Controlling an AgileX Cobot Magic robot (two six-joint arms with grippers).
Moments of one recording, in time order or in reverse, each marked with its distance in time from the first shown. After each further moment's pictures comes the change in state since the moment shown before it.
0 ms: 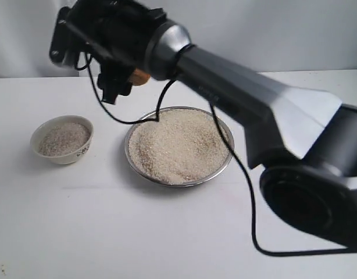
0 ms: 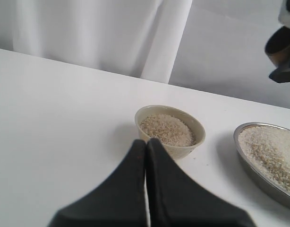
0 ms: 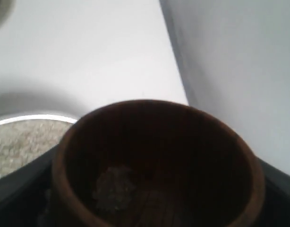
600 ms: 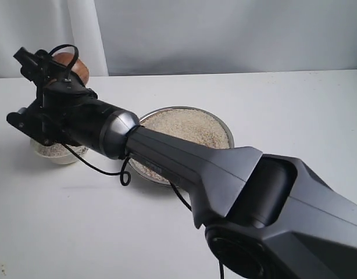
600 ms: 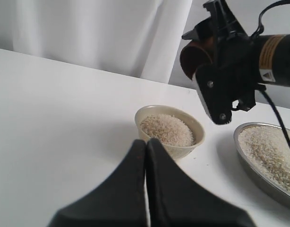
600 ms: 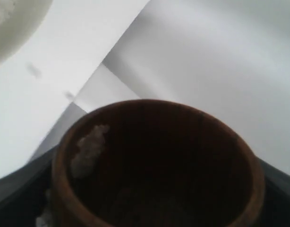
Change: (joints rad) left arm 0.000 0.000 0.000 0.000 0.000 0.000; right arm 0.135 0.216 0.000 -0.525 -0.547 -0.527
